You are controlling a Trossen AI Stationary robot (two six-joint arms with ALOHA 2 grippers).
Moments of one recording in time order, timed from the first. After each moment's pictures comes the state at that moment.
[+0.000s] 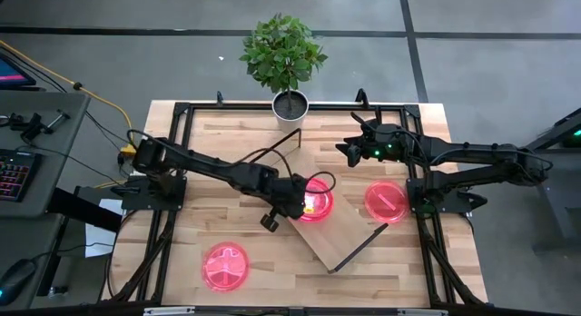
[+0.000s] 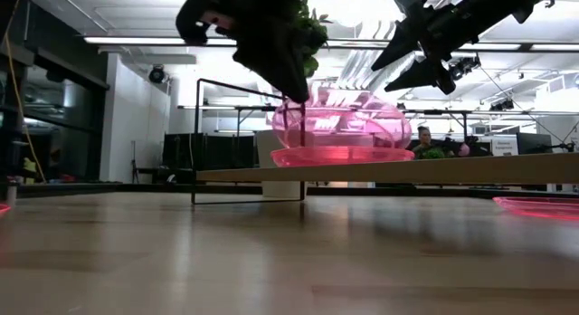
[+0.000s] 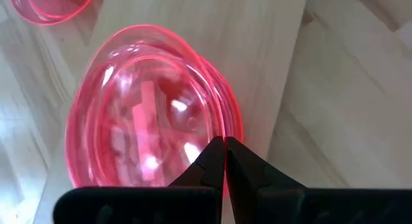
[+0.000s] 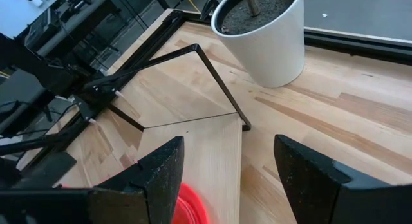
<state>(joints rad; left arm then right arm) -0.16 1.84 1.44 -0.62 0.02 0.51 -0.22 0.97 0.67 -0.18 0.19 0.67</state>
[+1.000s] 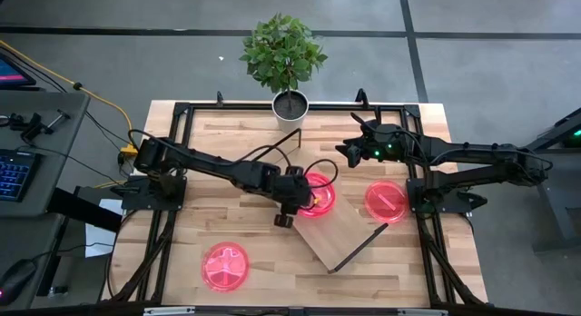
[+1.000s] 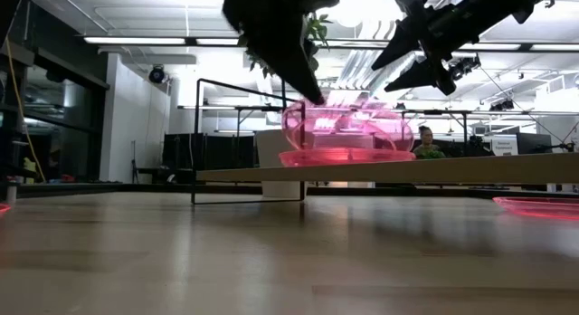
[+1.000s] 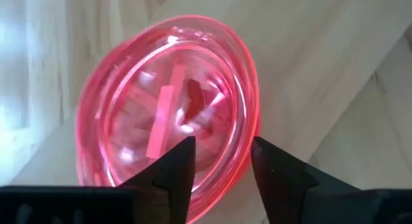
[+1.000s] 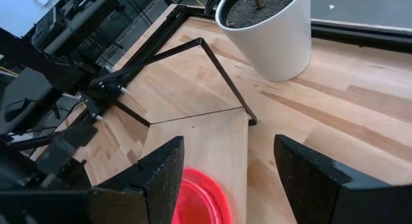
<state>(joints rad) -0.15 1.86 1.47 -0.59 -0.09 0.13 -0.22 0.97 0.67 -0.18 0.16 0.69</state>
